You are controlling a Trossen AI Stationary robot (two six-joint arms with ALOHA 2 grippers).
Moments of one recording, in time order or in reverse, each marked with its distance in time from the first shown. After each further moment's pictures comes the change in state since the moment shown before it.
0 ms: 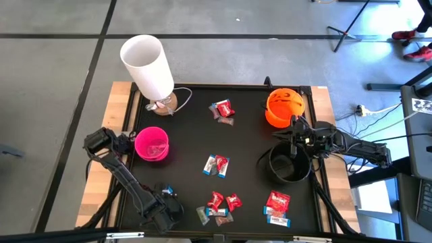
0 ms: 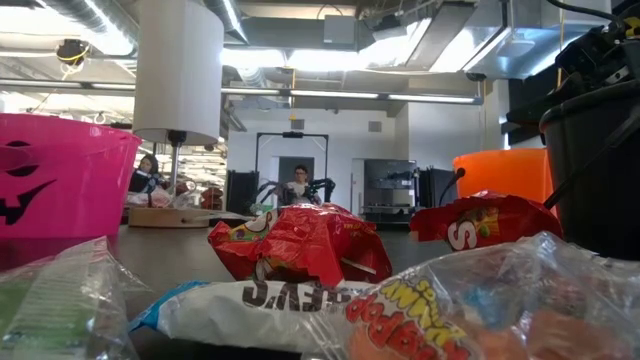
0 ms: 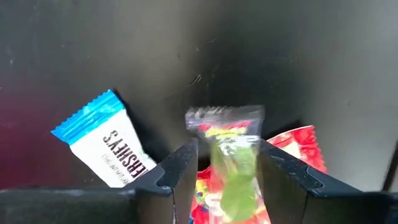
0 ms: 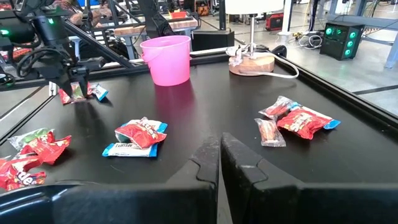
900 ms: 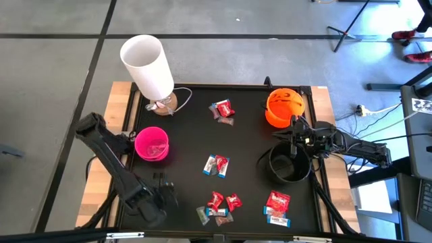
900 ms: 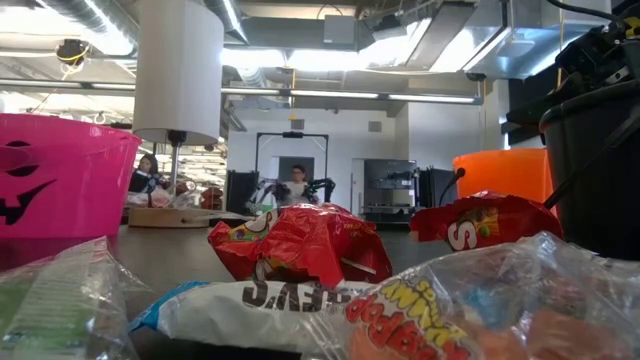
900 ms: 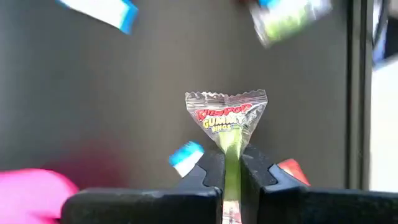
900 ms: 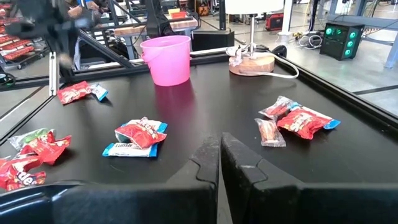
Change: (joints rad) left arm 0.008 -0.261 0.112 -0.190 -0.323 0.047; right arm 0.000 0.000 0.000 0.000 0.000 0.000
